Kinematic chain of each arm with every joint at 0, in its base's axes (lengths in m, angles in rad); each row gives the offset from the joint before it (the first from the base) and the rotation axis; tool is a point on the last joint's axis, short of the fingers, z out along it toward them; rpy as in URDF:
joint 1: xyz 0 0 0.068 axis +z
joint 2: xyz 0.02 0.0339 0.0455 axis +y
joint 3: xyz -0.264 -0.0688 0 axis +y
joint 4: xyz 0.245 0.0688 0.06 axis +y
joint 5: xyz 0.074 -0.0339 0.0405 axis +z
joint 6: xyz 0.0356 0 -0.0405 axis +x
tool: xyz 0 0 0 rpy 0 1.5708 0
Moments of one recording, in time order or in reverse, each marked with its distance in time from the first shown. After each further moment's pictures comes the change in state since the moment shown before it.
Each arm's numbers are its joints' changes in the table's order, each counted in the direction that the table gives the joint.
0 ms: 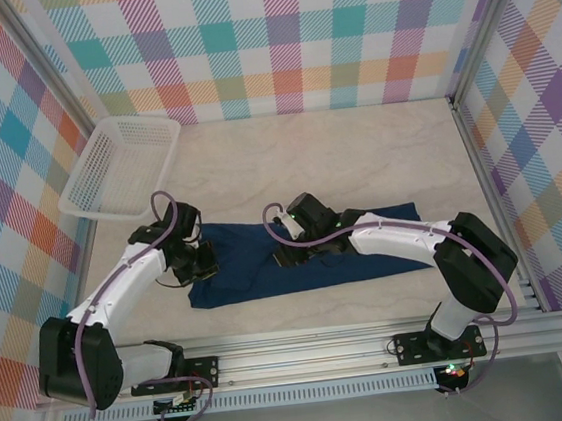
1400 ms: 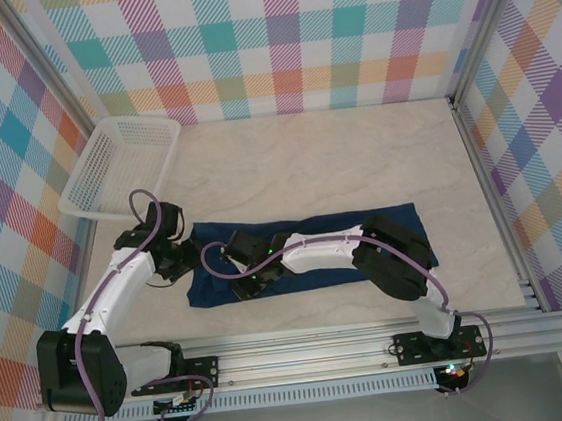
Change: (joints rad) left arm 0.137 -0.056 0.020 -0.044 0.125 0.054; right arm 0.264 0.437 -0.382 0.113 -0.097 0.120
